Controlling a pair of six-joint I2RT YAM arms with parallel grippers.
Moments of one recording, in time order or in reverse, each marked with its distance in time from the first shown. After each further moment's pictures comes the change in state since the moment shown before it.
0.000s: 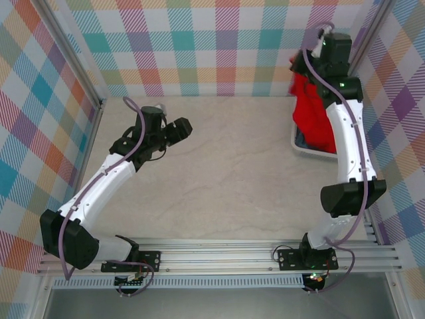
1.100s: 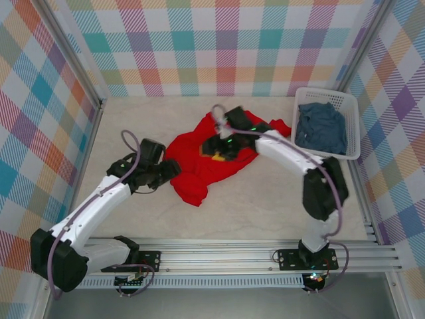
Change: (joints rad) left arm -0.068 -0.164 -0.306 -0.290 0.046 -0.152; right arm 0.423 0.005 -0.715 0.068 -0.416 0.212
